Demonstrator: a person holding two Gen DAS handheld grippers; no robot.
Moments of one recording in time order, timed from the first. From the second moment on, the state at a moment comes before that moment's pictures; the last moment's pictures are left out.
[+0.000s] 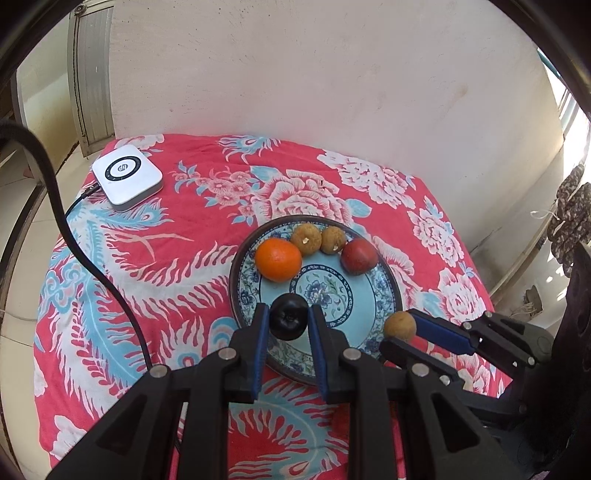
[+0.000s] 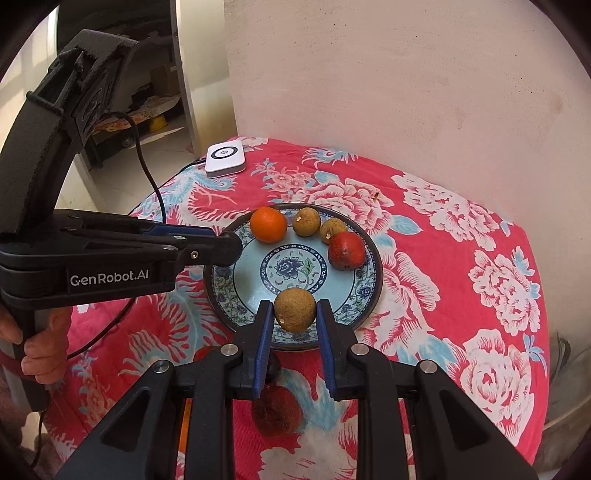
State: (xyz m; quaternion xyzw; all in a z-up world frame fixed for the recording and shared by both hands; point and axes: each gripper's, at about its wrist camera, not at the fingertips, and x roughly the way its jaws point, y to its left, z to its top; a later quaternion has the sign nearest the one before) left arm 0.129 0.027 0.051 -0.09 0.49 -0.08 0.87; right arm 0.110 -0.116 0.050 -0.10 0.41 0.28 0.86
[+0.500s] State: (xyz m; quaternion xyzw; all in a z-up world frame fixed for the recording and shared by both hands) left arm 0.150 0.033 0.034 -0.09 0.49 -0.09 0.86; right arm 0.150 -0.088 0.031 -0.12 0.43 0.30 0.85
